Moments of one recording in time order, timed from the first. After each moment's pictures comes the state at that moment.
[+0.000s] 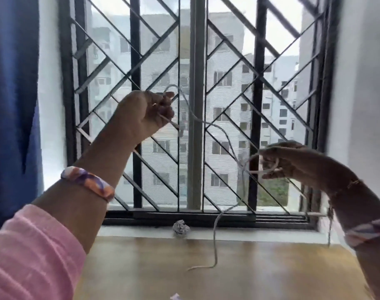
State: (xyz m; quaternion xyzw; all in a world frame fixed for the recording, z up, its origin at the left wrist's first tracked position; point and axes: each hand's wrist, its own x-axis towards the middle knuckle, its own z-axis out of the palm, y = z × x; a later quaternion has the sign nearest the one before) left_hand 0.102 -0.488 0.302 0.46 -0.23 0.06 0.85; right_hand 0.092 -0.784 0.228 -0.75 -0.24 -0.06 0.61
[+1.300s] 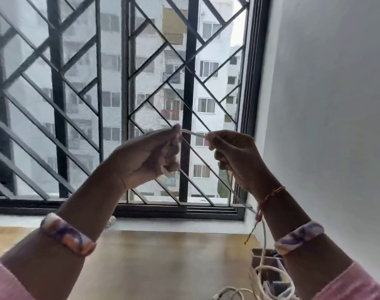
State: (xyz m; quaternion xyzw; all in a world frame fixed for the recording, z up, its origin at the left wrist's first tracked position) left_hand 0.071 -0.750 0.225 0.54 -0.40 -0.15 0.73; right_hand 0.078 -0.949 0.213 -0.67 -0.29 -0.22 0.64
